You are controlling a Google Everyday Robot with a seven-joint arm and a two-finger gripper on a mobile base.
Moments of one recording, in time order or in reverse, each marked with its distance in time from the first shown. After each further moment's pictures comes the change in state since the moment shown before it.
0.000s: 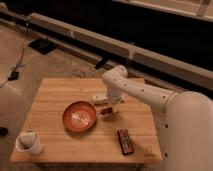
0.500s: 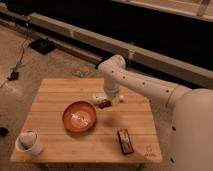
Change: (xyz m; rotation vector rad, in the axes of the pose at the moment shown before) arm -0.030 -0.008 -0.054 0.028 0.050 -0.059
